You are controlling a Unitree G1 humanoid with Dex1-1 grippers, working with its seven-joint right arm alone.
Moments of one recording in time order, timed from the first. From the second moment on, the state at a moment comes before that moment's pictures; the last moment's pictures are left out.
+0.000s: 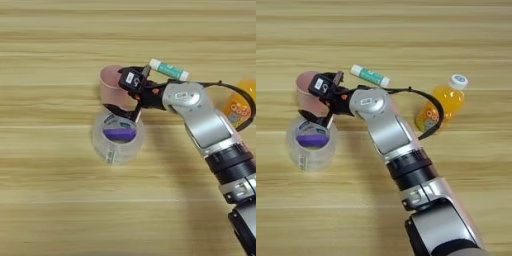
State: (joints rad) arm -0.52 -0.38 0.29 0.13 -0.16 0.29 0.78
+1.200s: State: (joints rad) arm -0.57 -0.36 0.31 0.19 -0.17 0.29 0.83
